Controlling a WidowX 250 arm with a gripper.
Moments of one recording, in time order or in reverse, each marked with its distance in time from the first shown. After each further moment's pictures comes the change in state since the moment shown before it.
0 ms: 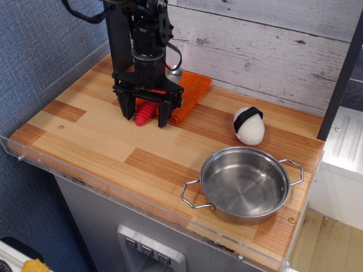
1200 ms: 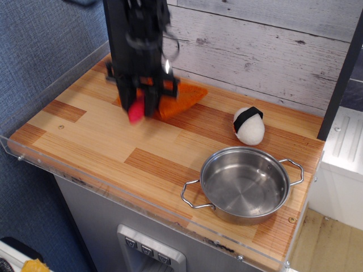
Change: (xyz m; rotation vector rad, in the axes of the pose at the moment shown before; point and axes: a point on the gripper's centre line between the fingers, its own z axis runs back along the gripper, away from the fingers) arm -0.016 0.005 0.051 0.030 -0.045 0.017
